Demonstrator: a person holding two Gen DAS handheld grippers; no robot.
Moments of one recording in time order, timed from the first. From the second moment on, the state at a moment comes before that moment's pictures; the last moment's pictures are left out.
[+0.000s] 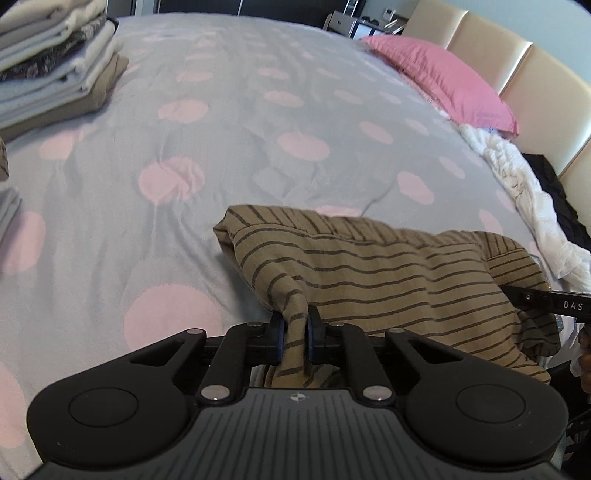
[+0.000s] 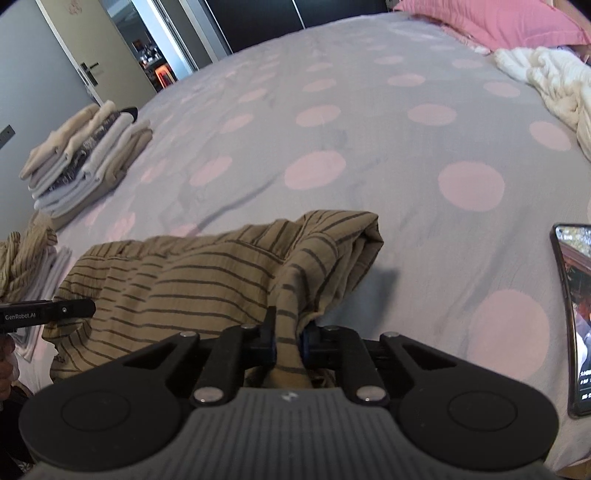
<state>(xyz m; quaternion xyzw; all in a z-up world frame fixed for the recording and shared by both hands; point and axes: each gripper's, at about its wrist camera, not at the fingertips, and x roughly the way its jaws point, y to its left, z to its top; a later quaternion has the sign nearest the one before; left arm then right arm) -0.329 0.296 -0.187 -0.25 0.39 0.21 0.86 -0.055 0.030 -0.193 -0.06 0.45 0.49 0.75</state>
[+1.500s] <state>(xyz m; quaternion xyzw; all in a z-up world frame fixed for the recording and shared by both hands) -0.550 0.460 0.047 -0.17 0.29 0.43 0.84 -0.252 0.293 0.001 -0.03 0.39 0.72 0.57</state>
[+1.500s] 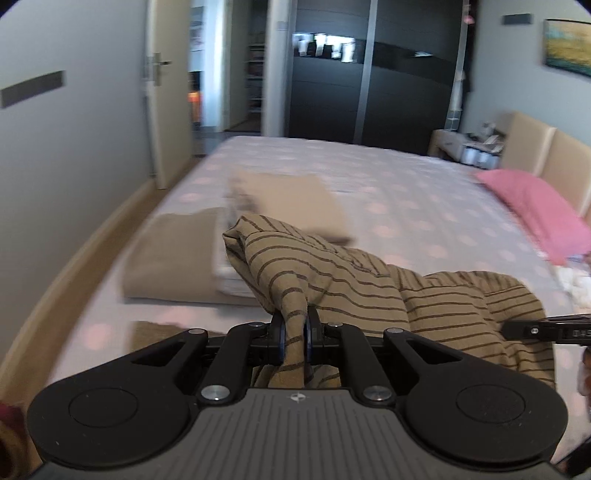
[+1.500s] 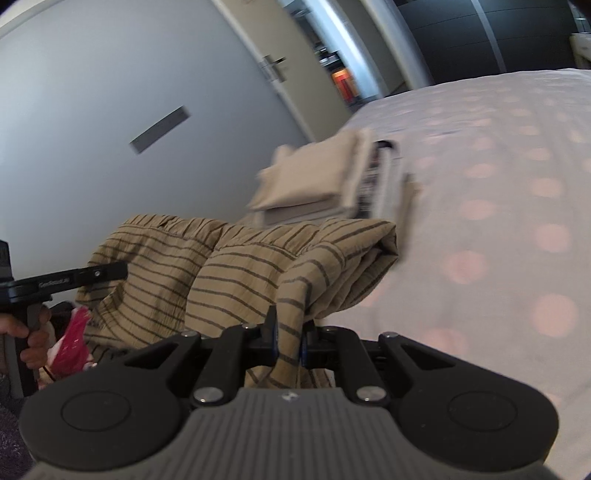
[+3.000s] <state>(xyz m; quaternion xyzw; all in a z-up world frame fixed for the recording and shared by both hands) -0.635 0.627 -0.138 -0.30 0.40 0.48 0.72 -0.359 0.461 -0.140 -0.13 0.49 0.69 0.52</state>
